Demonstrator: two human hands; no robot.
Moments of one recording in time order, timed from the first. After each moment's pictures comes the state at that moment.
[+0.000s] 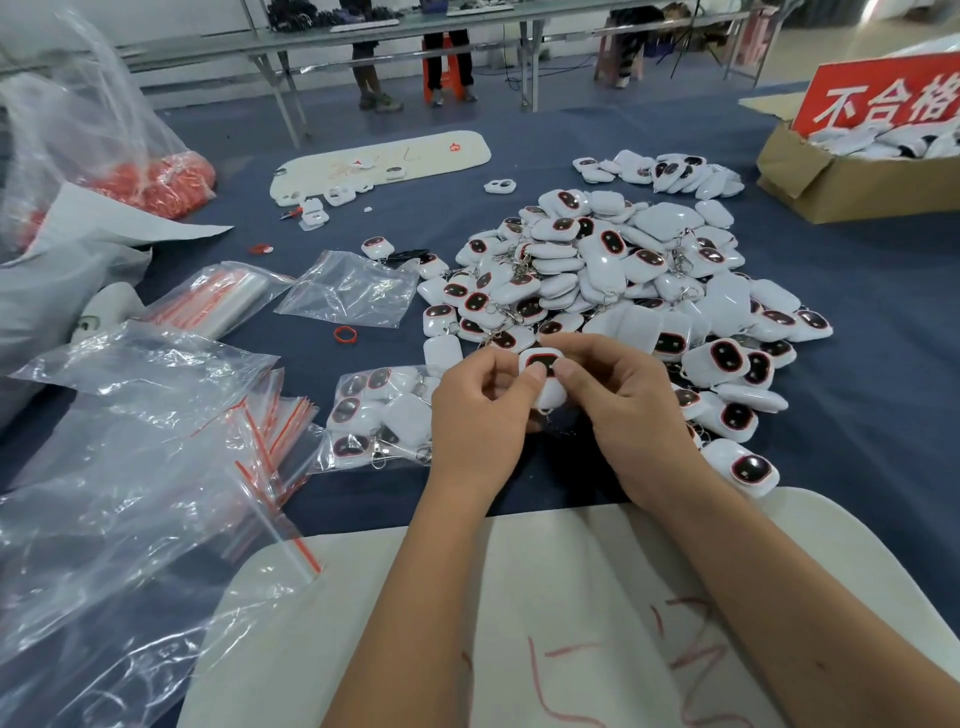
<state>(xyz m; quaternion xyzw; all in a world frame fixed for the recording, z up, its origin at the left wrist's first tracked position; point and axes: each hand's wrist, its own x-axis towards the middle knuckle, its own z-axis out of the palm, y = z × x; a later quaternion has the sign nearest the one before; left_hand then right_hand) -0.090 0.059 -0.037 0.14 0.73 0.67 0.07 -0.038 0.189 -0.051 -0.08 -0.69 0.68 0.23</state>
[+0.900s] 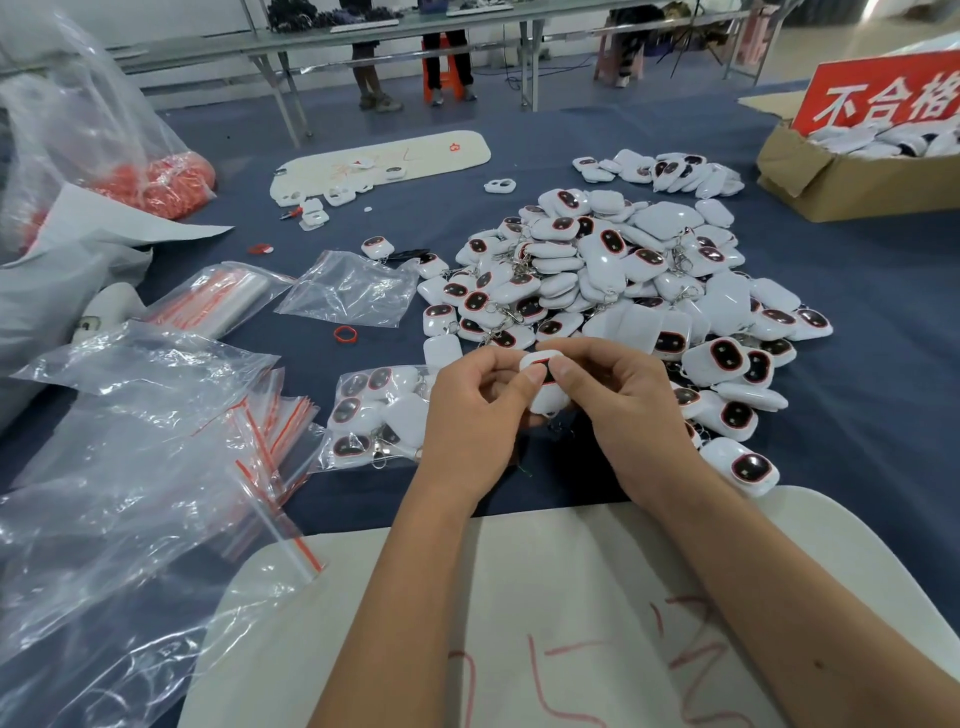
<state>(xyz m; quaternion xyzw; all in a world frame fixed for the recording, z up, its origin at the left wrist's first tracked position) -0.094 0.050 -0.038 0.19 0.68 0.70 0.11 -0.033 0.187 -0.043 -0.06 -0.69 0.68 0.24</state>
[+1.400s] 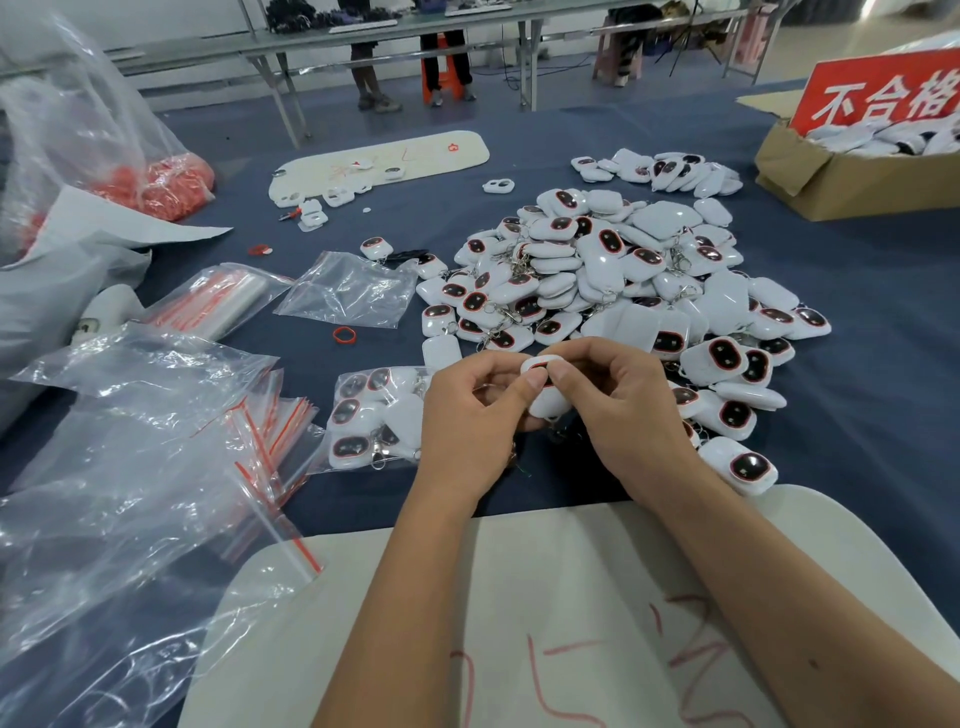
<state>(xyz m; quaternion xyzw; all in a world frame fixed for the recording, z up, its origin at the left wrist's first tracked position) -0.093 0.051 -0.038 0.17 0.68 0.70 0.10 -0.036 0.189 -0.046 -0.08 -0.74 0.63 0.24</state>
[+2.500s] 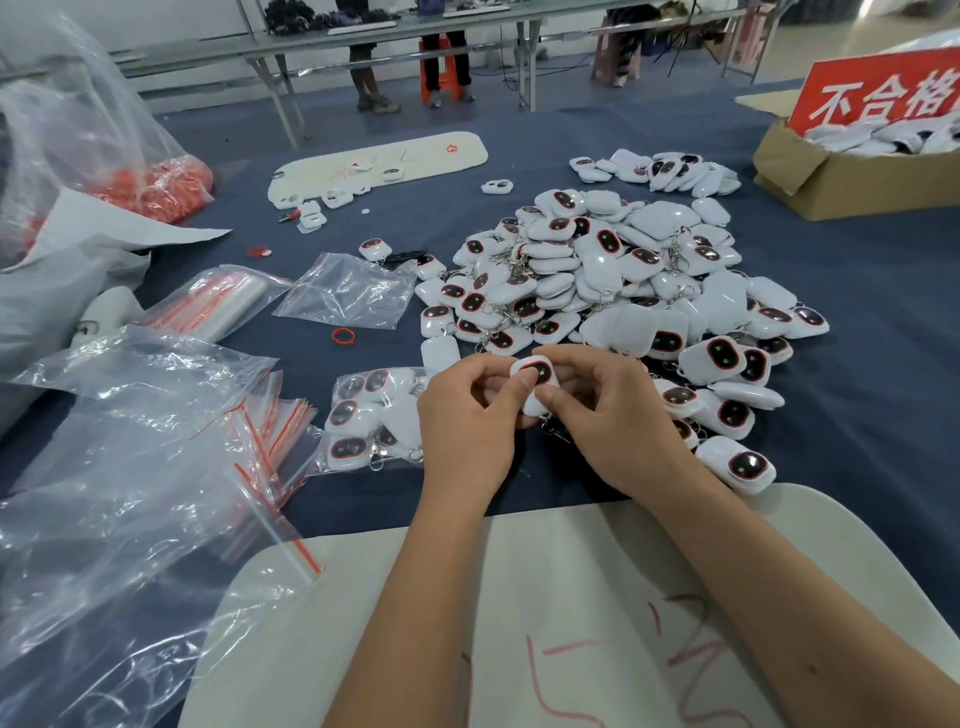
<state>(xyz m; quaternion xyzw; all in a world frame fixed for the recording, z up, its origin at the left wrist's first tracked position) -0.094 0.058 -0.046 0.14 0.71 0.69 0.04 -0.036 0.191 -0.047 -0.06 -0.81 0.54 0.21</state>
